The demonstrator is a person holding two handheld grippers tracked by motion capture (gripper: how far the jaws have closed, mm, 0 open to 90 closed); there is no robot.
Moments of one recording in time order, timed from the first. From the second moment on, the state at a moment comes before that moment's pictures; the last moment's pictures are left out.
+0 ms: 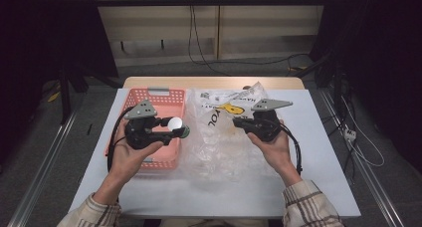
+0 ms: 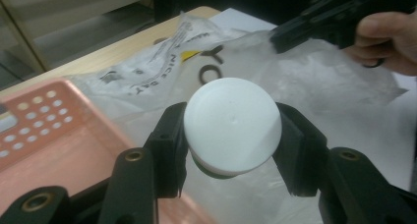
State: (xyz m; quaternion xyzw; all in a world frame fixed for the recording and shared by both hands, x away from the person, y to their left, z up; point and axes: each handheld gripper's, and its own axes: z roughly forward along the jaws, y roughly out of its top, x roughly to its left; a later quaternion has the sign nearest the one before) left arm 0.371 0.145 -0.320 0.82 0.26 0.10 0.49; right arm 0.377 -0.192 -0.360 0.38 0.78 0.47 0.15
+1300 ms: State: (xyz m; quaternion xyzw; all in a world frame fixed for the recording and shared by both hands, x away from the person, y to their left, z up) left arm 0.341 0.040 -0.344 0.86 0.17 0.03 0.48; right arm 0.377 -0.191 -0.362 0.38 0.79 0.46 0.15
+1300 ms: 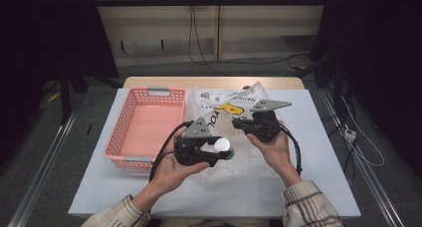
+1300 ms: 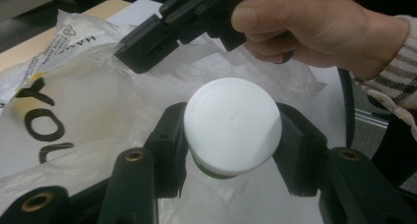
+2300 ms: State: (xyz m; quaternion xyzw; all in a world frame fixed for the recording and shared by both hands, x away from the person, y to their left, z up) left arm 0.388 -0.014 -0.428 0.87 0.25 0.04 0.42; right arm 0.370 -0.192 -0.374 0.38 0.80 0.45 0.13
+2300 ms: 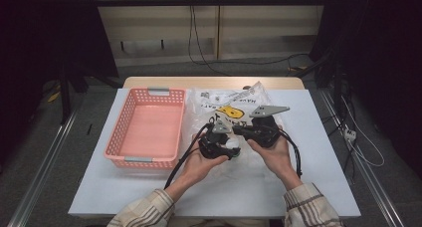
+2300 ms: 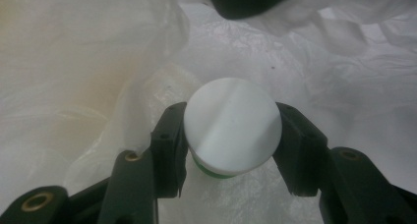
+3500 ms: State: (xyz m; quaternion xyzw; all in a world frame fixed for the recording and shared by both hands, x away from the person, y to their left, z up) left arm 0.365 0.004 -0.394 0.87 0.20 0.07 0.44; right arm 0.363 -0.204 -0.389 0.40 0.80 0.43 0.12
